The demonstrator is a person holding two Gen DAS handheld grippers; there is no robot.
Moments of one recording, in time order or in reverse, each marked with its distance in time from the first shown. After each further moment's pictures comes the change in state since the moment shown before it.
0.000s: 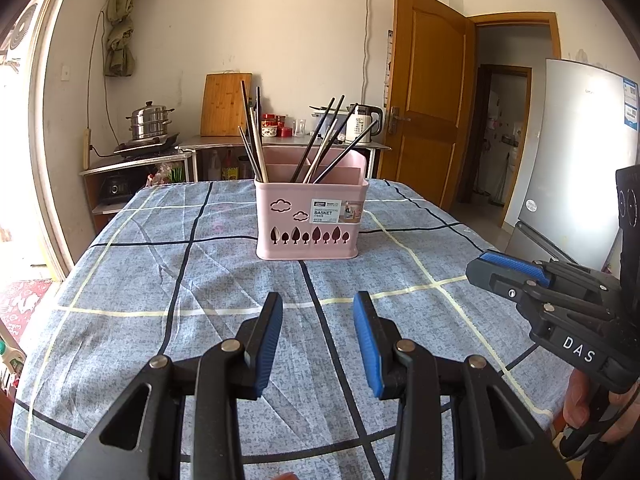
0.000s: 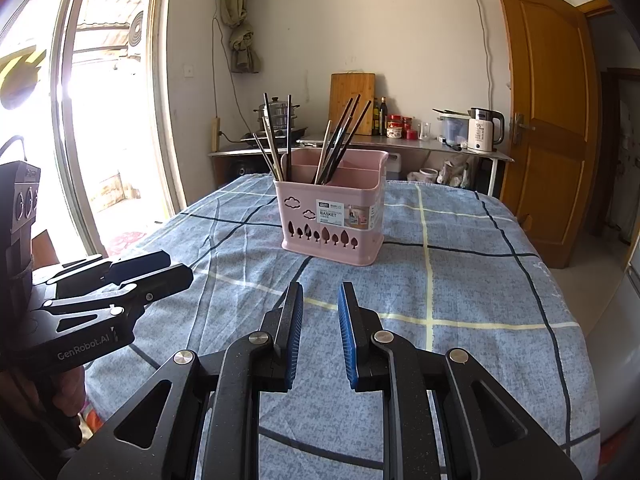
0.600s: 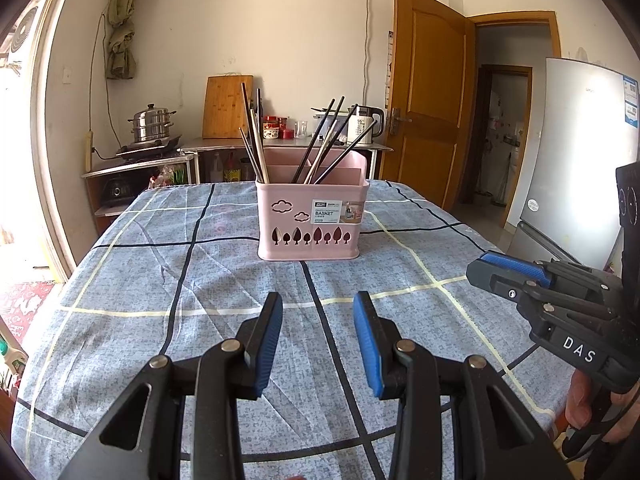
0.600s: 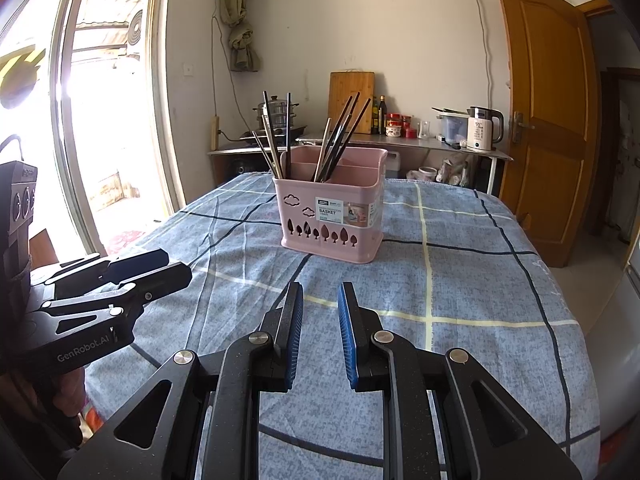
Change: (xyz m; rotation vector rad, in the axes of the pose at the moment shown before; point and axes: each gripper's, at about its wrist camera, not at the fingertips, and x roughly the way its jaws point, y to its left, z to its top) left arm -0.002 -0.003 -0.001 0.003 -0.007 0.014; right arm -0.001 0.000 -0.001 -0.002 0.005 -0.005
